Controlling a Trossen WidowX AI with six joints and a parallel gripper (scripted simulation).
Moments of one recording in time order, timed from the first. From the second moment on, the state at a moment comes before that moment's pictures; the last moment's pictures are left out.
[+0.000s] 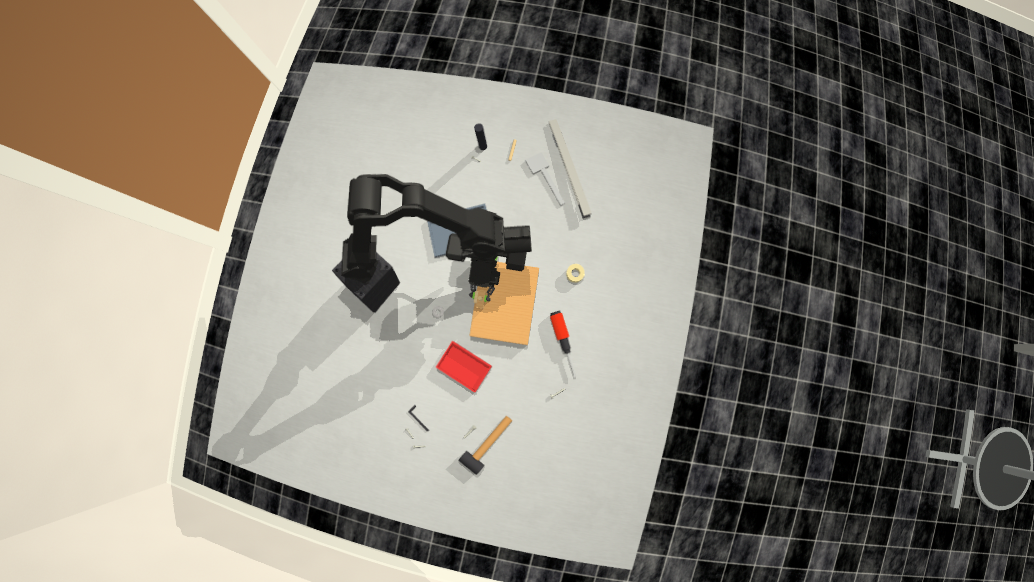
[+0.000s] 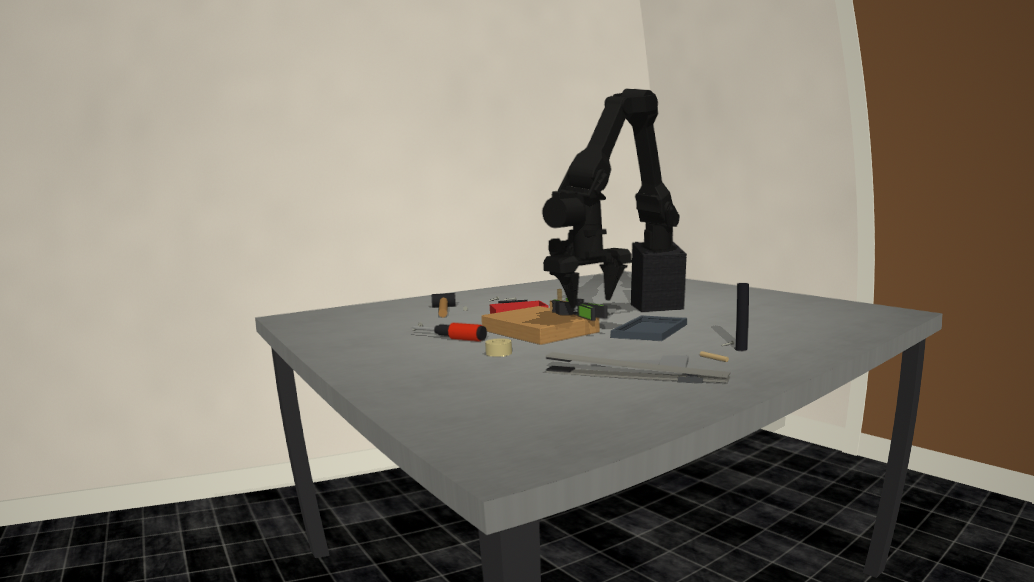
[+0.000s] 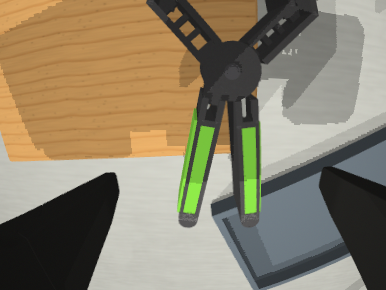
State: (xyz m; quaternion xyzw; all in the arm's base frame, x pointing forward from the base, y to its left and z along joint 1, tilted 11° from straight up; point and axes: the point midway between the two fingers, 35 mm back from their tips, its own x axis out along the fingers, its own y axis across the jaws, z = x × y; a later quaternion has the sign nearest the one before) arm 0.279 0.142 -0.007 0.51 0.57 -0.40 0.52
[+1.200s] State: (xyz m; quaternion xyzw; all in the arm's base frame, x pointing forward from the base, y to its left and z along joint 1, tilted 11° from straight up) arm 0.274 0.127 0.068 0.51 0.56 -0.39 0.52
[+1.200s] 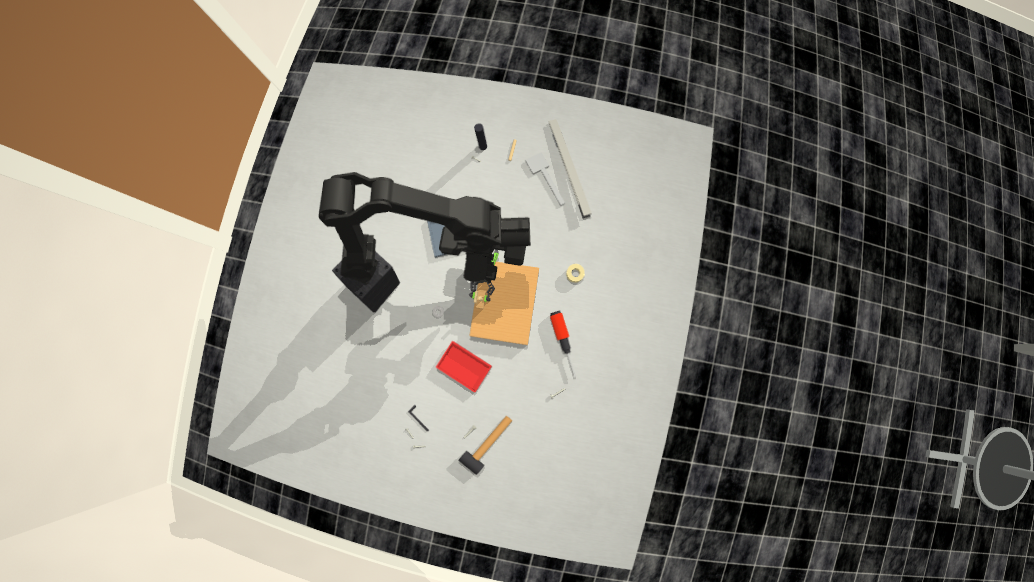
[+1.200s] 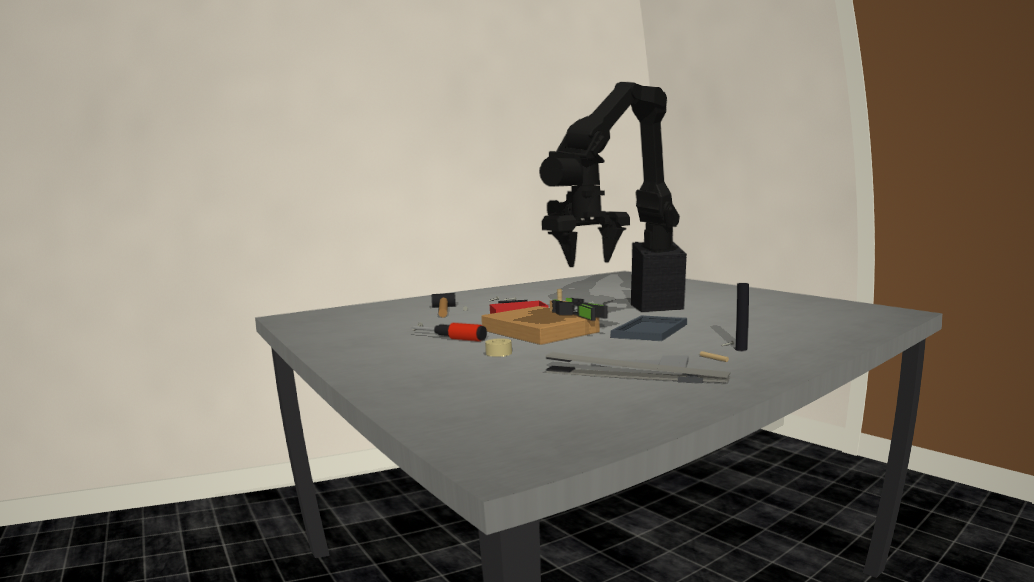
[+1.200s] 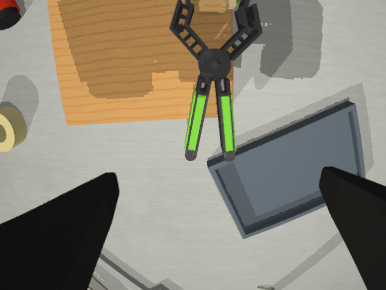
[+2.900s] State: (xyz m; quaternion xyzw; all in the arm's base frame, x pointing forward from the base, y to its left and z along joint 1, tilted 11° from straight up) arm 0.293 0.039 0.043 0.52 0.56 -0.38 0.52
